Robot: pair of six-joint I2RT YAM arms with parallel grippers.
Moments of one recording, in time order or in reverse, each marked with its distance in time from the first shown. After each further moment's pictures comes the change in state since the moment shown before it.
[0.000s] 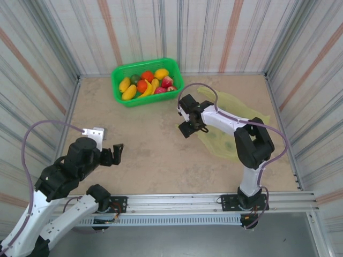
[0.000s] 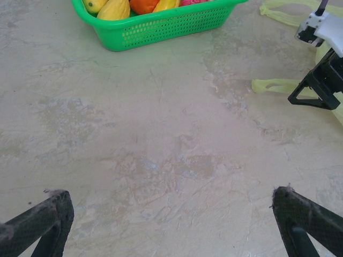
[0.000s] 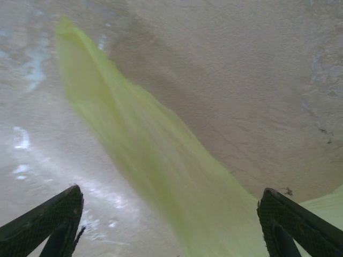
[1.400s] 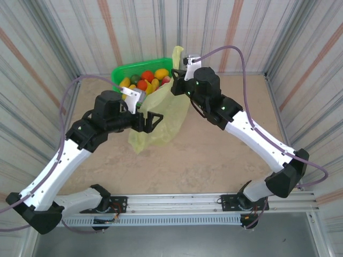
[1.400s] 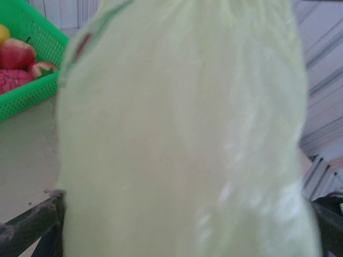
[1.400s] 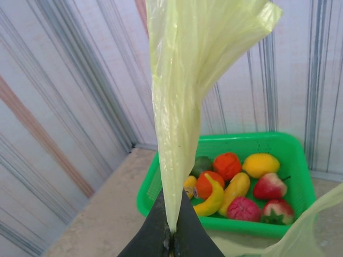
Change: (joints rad) left arm 0.010 0.552 0.344 0.385 0.494 0.099; right arm 0.149 -0.412 0.166 0.590 0.070 0.362
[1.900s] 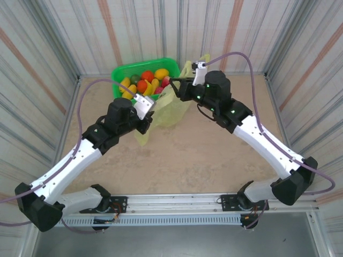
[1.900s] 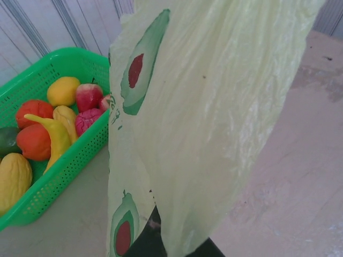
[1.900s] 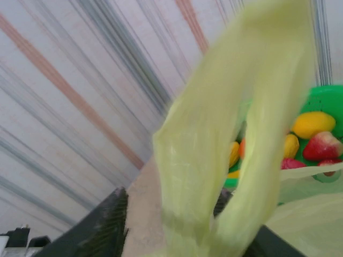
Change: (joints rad) left arm -0.023 0.023 -0.229 0.258 -0.218 0.413; right arm -0.105 -0.108 -0.118 -0.033 -0.309 0.156
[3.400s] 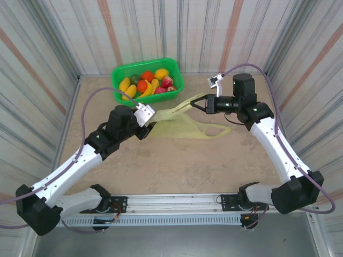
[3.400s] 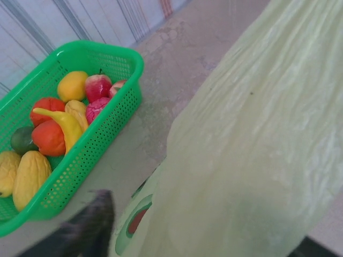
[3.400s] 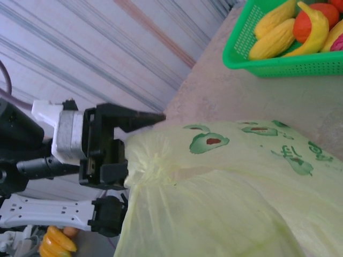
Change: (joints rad) left arm 0.014 -0.043 -0.103 0.052 -0.020 0.109; right arm -0.340 -0.088 -0.139 -0.271 -0.748 -0.087
